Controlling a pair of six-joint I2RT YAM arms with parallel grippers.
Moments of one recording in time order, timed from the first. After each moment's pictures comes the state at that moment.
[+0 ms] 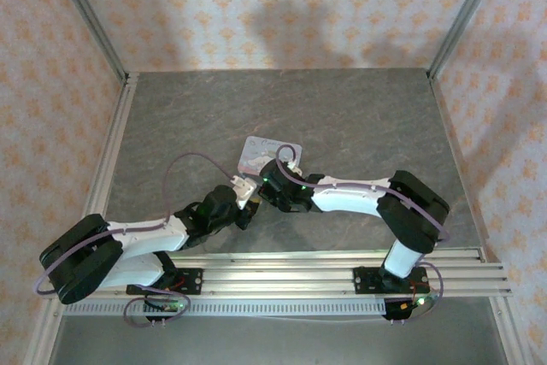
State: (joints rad) left arm -0.79 1.20 0.29 0.30 -0.04 -0.18; right arm 0.97 1.67 0.93 -0.17 0.08 1.42
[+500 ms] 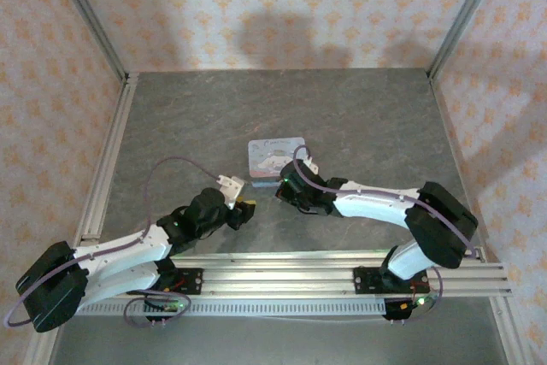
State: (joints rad) left arm -0.78 0.95 0.26 0.11 -0.08 -0.27; right arm 0.89 1.49 0.78 -0.17 0.10 1.19
